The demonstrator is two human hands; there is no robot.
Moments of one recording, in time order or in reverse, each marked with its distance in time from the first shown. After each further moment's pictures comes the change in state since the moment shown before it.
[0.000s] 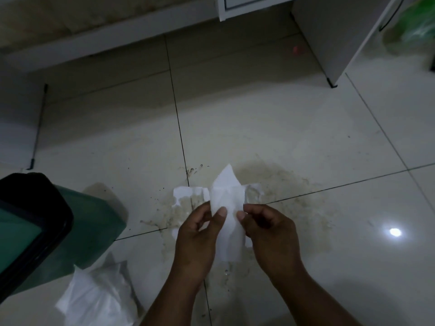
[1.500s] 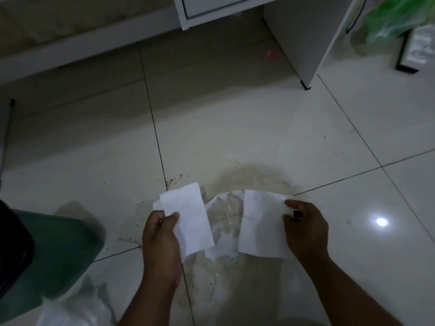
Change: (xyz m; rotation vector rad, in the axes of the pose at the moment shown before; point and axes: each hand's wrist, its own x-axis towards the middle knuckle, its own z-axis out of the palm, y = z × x) left_hand 0.034 0.004 0.005 -0.225 0.317 -0.157; right_hand 0.065 0.065 -0.102 -0.587 0.336 -0.017
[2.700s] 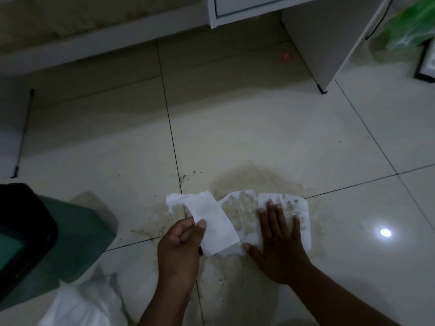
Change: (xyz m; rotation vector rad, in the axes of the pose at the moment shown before) left_hand -0.014 -0.023 -0.022 0.026 -0.156 0.019; right_hand -0.041 0.009 0.055 -0.717 -0.442 -0.543
